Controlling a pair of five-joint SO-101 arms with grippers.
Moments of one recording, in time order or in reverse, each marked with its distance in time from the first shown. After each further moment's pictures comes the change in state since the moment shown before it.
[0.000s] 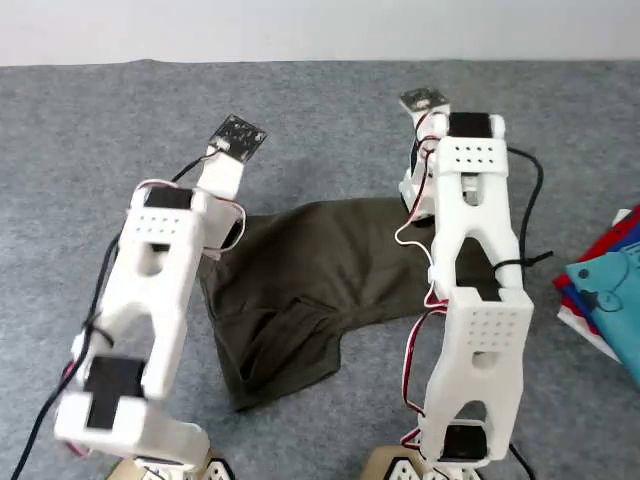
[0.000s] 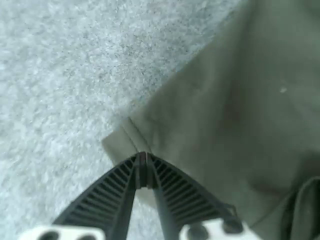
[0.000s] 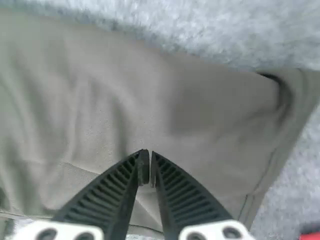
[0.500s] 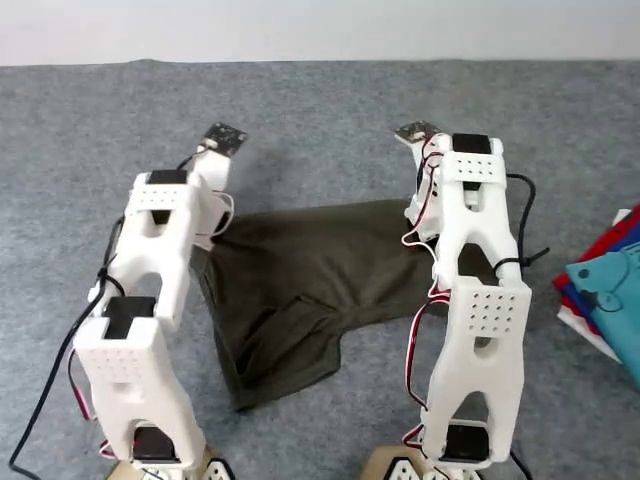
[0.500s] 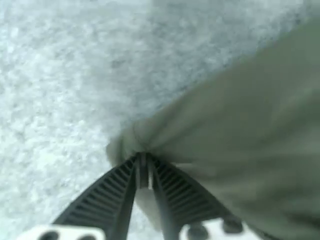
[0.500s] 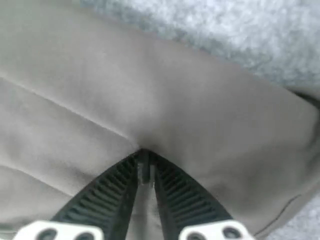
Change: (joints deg) left arm -5.7 20.9 -16.9 3.8 0.0; right arm 3.2 9.1 0.0 -3.9 9.1
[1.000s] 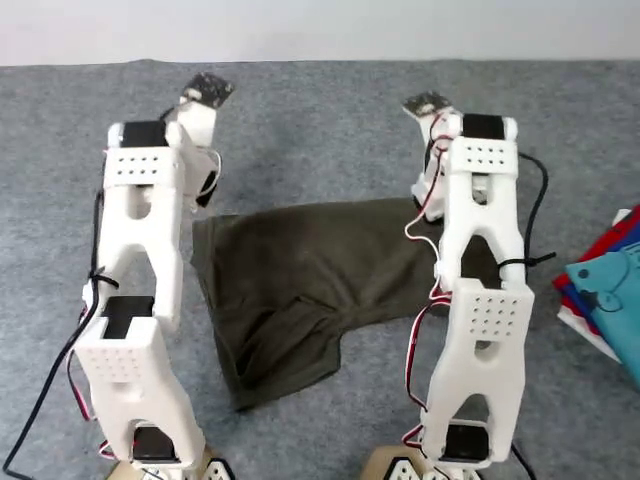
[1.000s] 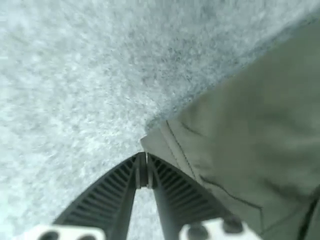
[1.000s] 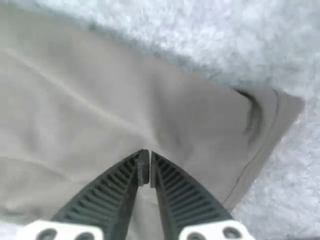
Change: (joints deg) left arm 0.0 0.0 -25.4 22.3 0.0; right arm -0.9 -3.9 -9.8 5.9 0.2
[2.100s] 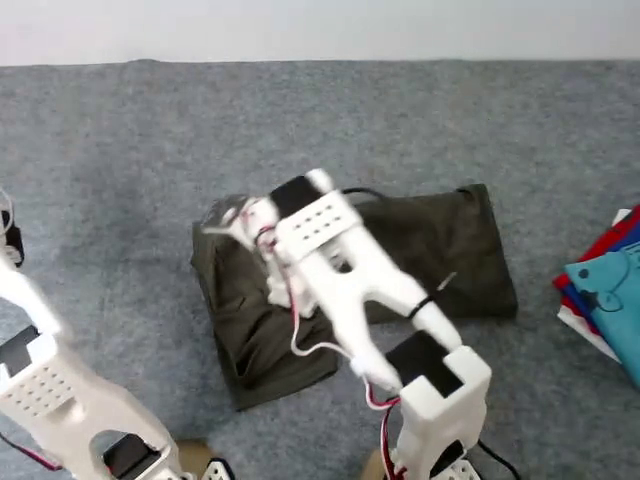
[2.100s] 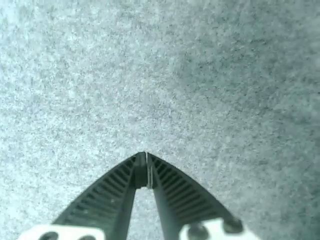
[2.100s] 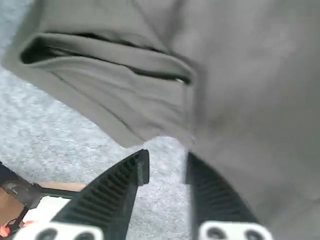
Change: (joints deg) left arm -40.3 0.0 -5.5 10.3 2.9; right arm -40.1 -30.8 39.7 4.3 0.1
